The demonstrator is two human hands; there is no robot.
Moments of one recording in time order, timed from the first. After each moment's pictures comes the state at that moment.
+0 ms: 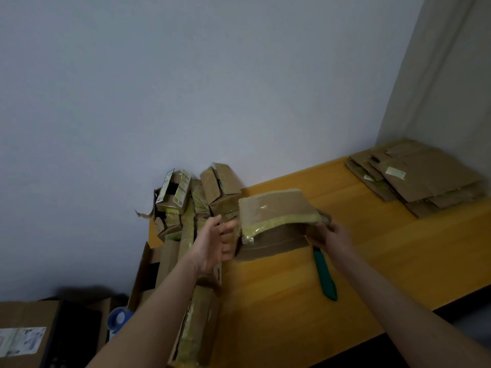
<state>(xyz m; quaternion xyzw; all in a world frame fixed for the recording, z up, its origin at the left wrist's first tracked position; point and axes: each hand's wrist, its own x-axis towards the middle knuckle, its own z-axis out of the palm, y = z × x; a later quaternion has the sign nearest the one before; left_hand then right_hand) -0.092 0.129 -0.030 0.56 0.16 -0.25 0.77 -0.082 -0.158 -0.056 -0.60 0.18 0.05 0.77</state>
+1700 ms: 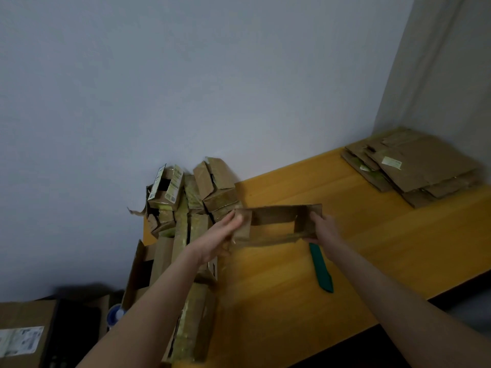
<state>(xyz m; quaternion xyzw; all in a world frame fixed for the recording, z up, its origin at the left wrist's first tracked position) -0.079 0.110 -0.031 0.73 0.09 -0.31 0.60 -0.067 -0.151 -0.054 -0.66 0.26 0.10 0.70</state>
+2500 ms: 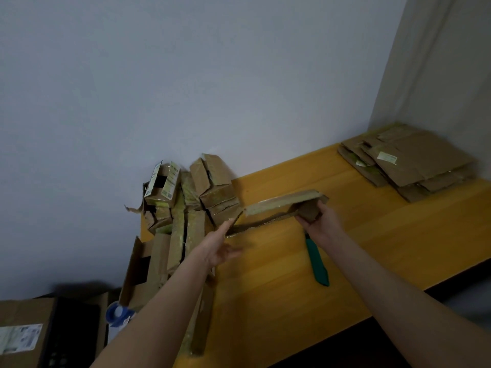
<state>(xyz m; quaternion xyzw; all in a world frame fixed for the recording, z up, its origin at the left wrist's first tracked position) -0.090 0.087 -0.041 0.56 0.34 -0.26 0.71 -0.063 -0.154 -0.048 -0.30 0.30 0.07 0.90</state>
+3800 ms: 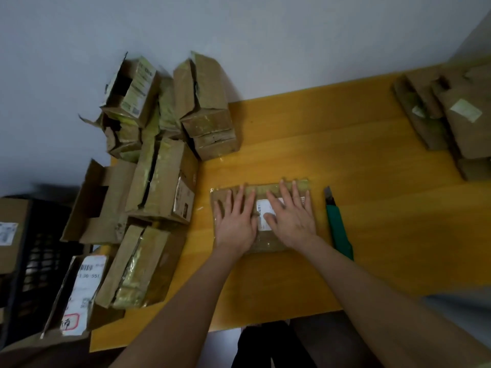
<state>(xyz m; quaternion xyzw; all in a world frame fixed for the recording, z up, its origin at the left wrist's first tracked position) -0.102 0.017 -0.210 0.98 0.06 -0.13 0.11 -0.054 -0.134 -0.207 -0.97 -0.20 0.16 0.03</state>
